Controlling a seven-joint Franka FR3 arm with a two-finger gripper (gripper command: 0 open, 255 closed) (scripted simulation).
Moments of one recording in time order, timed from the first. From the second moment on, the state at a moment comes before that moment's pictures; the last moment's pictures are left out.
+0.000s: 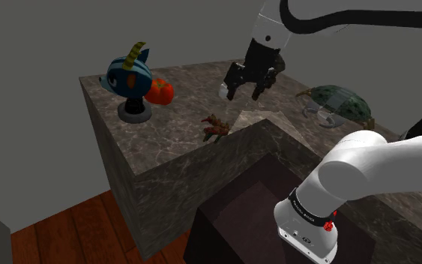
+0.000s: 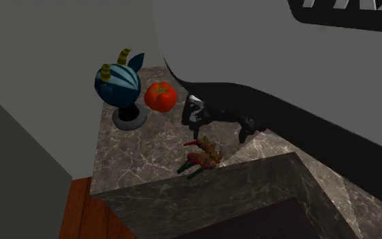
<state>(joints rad) -0.05 -0.80 0.20 -2.58 0.21 1.84 0.38</state>
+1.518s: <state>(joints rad) -0.08 -0.58 0.53 -2.83 0.49 2.41 0.89</state>
